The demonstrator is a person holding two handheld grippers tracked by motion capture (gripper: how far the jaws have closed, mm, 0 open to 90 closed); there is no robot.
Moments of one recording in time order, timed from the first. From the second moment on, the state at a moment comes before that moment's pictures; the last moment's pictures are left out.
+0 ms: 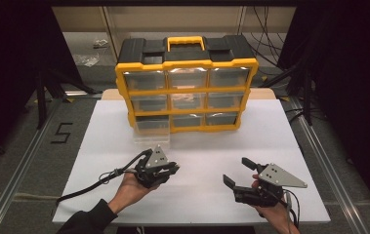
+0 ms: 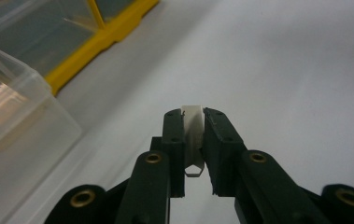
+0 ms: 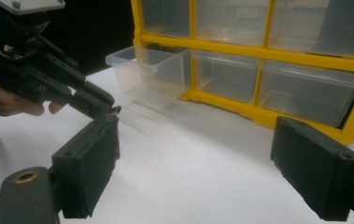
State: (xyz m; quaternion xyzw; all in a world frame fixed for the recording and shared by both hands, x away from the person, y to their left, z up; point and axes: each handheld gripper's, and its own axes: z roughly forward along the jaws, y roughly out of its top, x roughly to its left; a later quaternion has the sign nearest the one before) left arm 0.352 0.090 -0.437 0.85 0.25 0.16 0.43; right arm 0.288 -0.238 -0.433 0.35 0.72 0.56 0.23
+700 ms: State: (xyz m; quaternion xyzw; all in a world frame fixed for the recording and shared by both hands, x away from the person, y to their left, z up) left arm 0.372 0.118 -0.418 0.79 0.30 0.21 0.49; right arm 0.288 -0.238 -0.433 0.35 0.72 0.56 0.23
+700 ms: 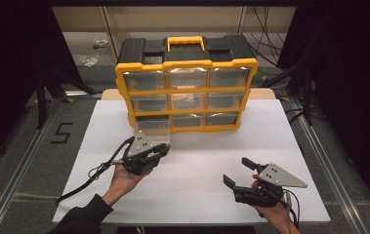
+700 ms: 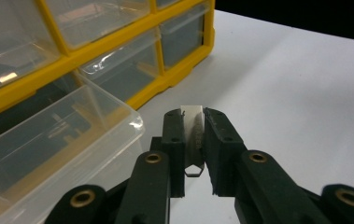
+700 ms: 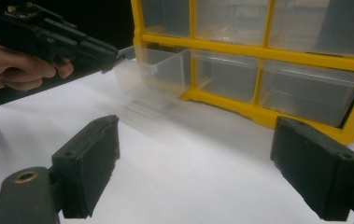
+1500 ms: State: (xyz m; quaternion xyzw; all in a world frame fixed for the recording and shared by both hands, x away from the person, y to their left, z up) left arm 0.402 0.140 -0.397 0.76 0.34 0.24 0.50; right arm 0.289 -0.238 -0.433 0.35 0.72 0.56 0.23
